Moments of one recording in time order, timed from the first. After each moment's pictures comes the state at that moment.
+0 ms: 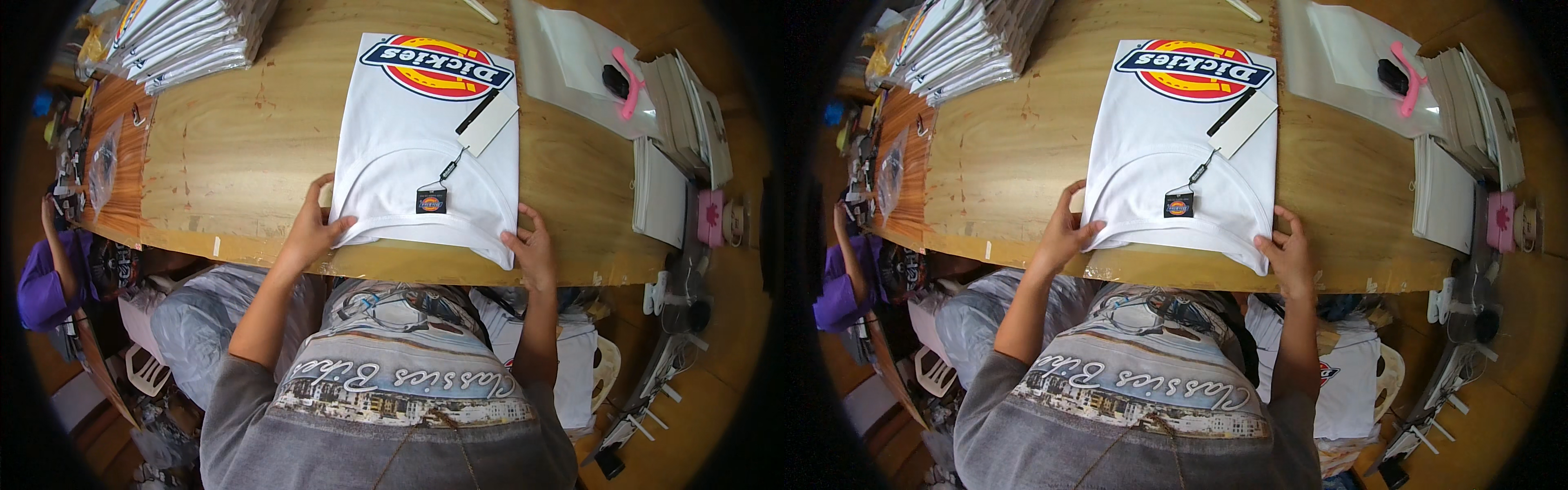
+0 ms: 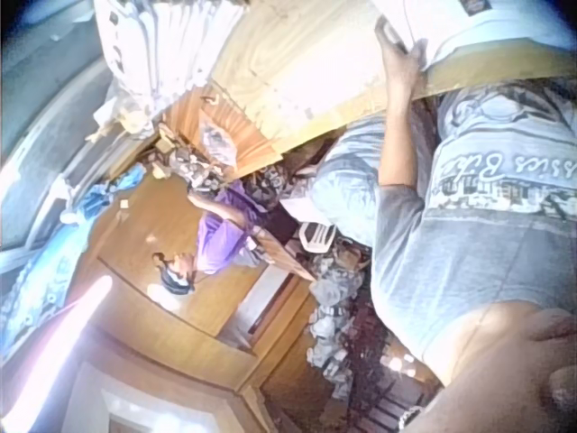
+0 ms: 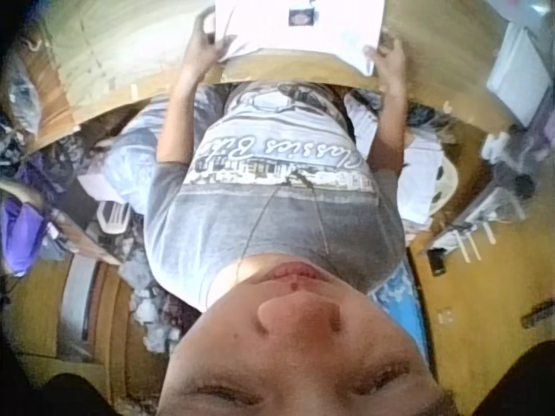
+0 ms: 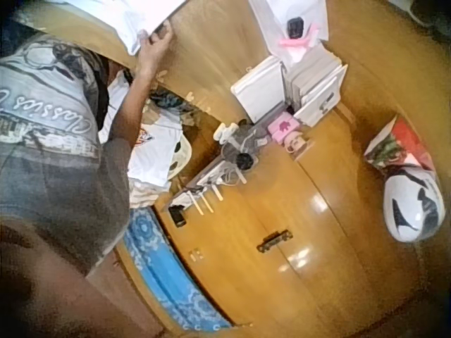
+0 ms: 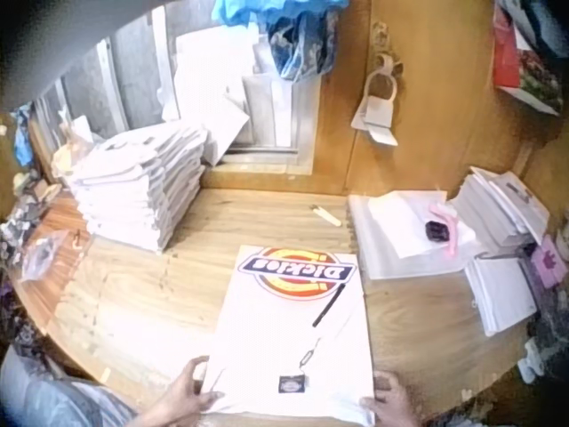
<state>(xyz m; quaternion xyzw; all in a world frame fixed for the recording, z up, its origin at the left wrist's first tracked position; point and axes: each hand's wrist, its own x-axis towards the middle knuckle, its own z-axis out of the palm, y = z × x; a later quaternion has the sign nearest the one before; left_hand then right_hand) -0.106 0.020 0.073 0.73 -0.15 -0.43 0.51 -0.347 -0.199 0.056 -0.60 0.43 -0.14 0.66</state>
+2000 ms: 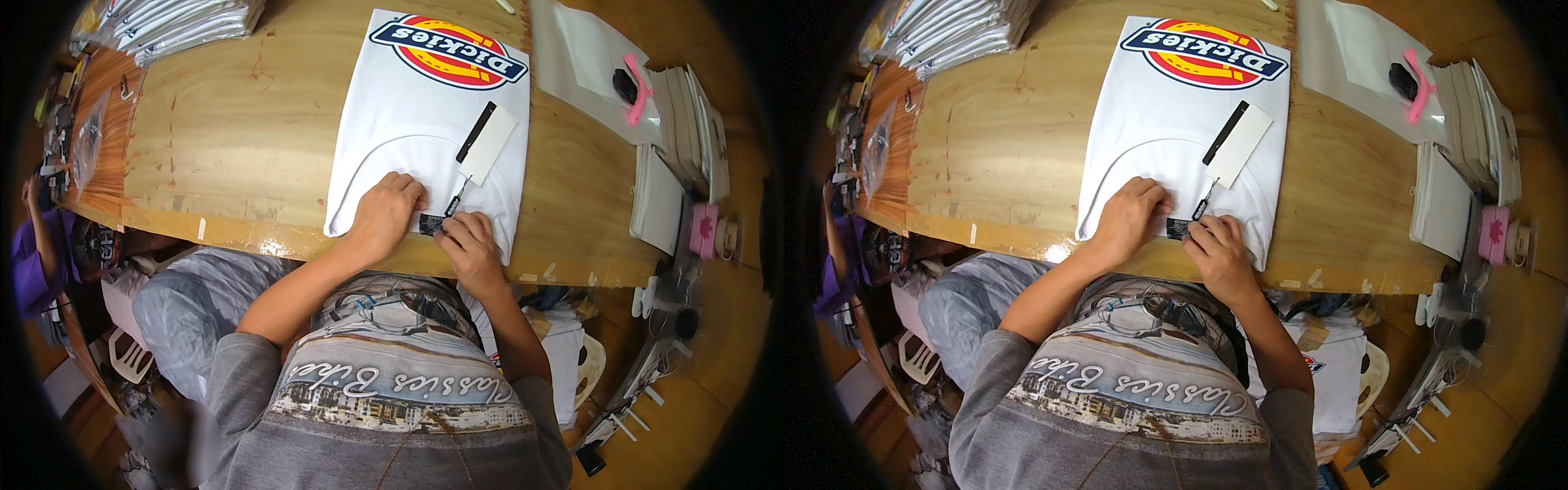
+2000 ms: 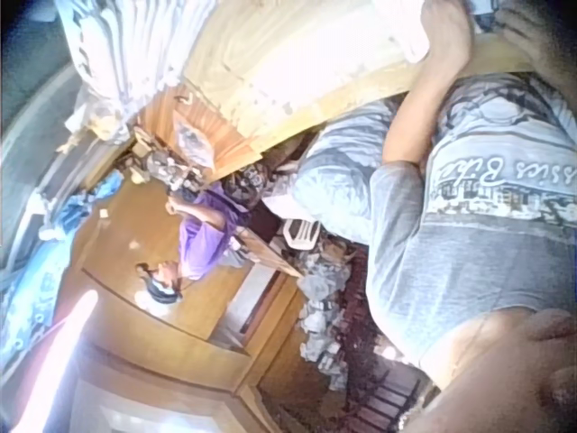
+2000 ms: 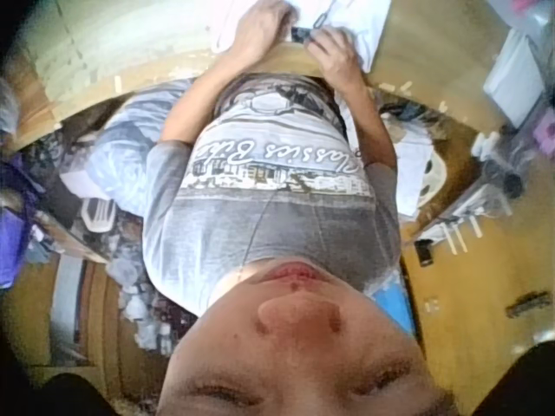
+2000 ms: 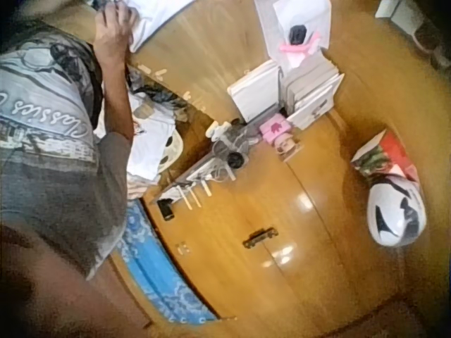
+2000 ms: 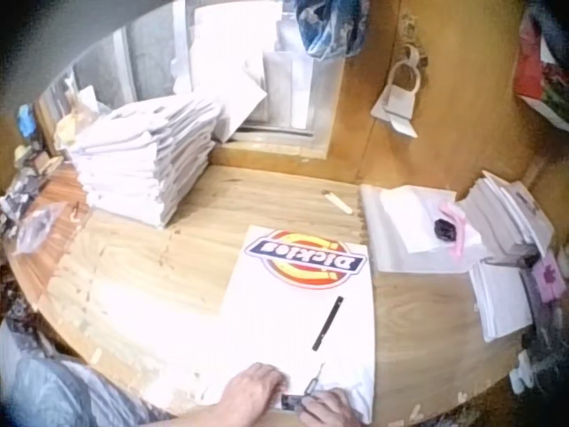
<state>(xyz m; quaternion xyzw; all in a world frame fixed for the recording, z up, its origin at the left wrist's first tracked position) -0.151 -0.040 0.047 0.77 -0.52 -0.14 0.35 -0.297 -0.141 0.059 -0.97 0.02 -0.15 0.19</state>
